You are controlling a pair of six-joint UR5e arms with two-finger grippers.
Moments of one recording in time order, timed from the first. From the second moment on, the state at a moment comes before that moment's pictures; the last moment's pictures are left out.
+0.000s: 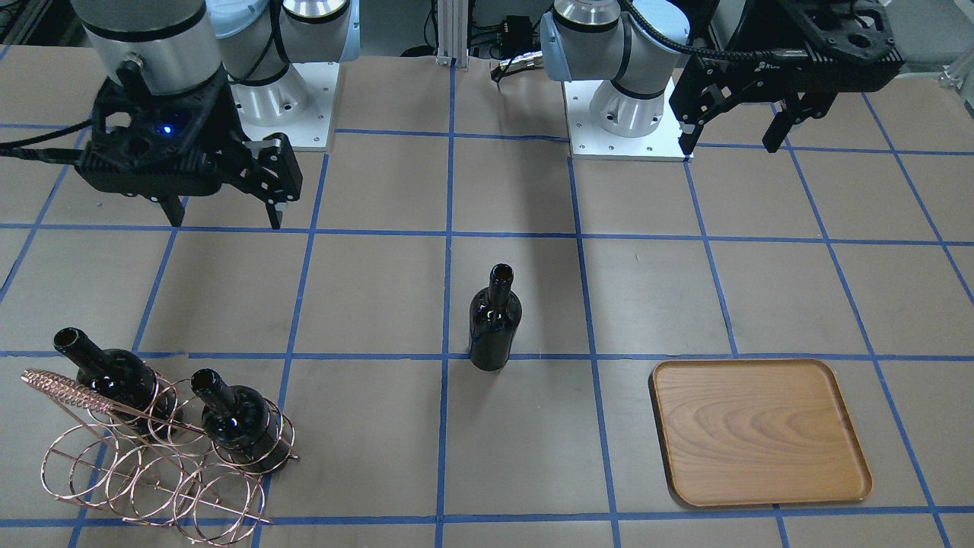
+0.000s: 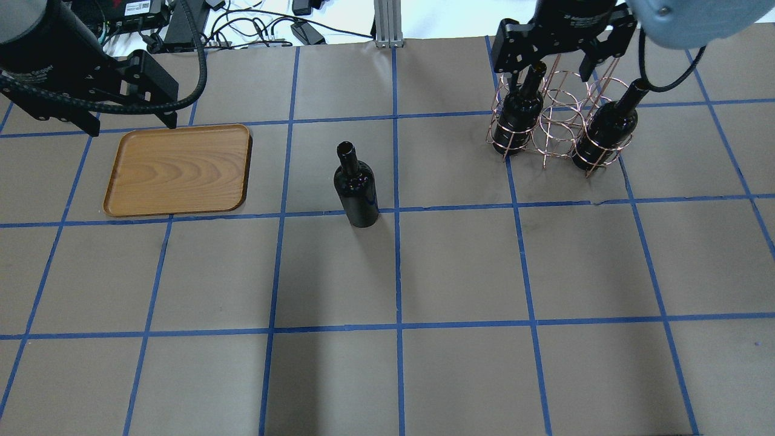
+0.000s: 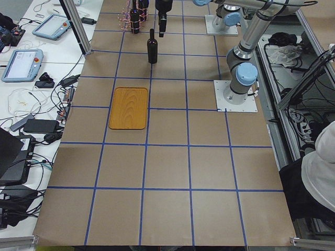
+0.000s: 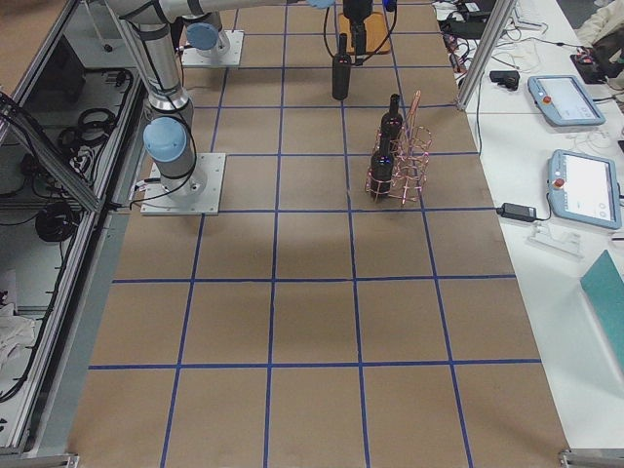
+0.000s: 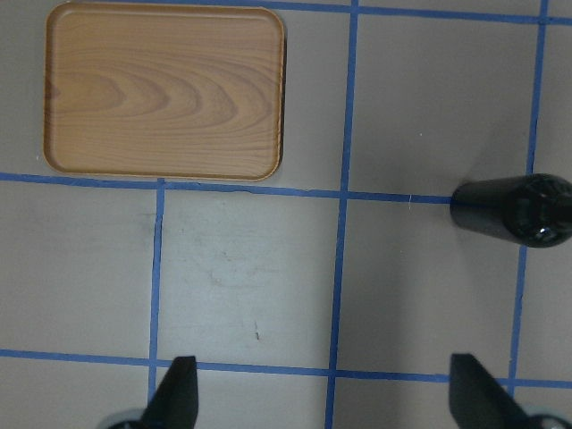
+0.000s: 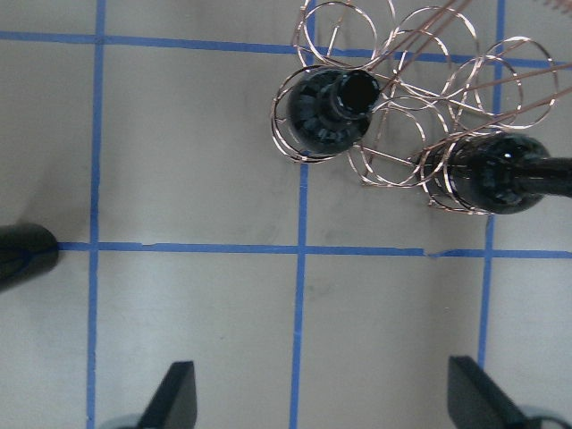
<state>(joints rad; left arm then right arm) -1.47 -1.46 -1.51 -1.63 1.58 0.03 1.65 -1.48 1.39 -1.59 -1.66 0.02</state>
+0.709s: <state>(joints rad) -1.47 -1.46 -1.51 -1.63 1.58 0.03 1.62 -1.51 1.44 -1.57 -1.63 -0.01</state>
